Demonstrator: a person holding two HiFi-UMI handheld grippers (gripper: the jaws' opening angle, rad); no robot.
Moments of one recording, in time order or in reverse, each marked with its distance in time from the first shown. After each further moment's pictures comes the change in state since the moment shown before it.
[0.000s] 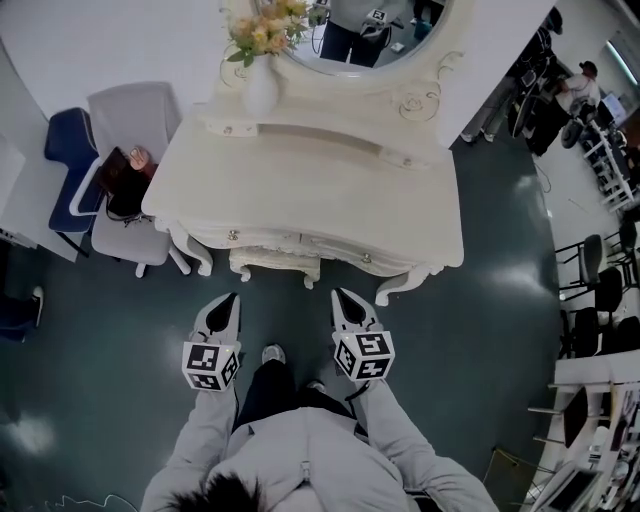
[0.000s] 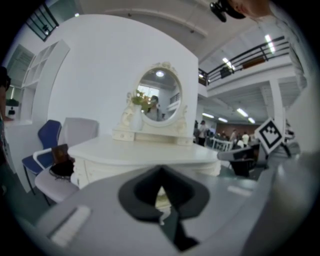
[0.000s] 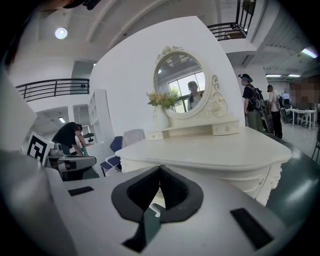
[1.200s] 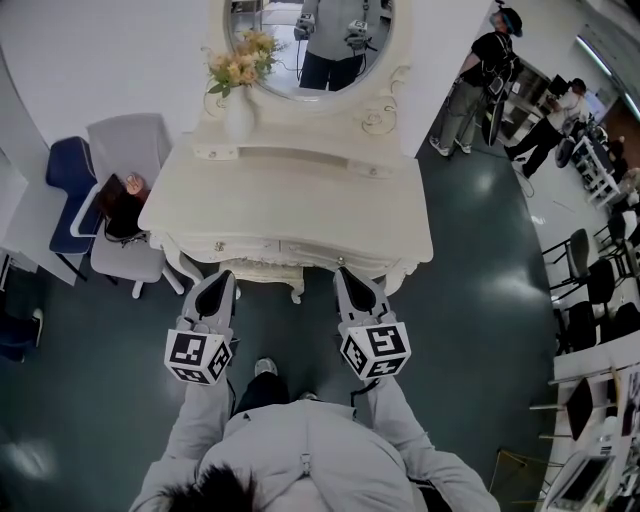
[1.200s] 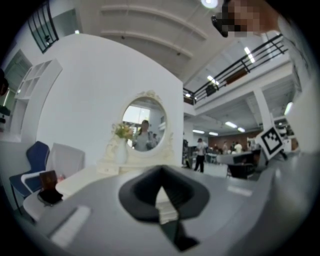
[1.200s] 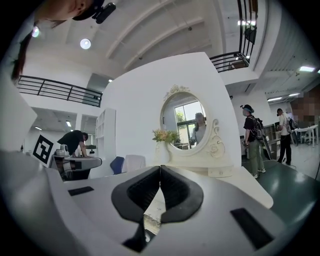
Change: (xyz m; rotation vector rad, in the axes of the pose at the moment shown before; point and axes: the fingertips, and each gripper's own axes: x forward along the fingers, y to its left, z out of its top) left arm -0.041 -0.074 0.137 0.073 -0.247 -0.076; right arm -0.107 0.004 0.132 -0.118 -0.284 0.009
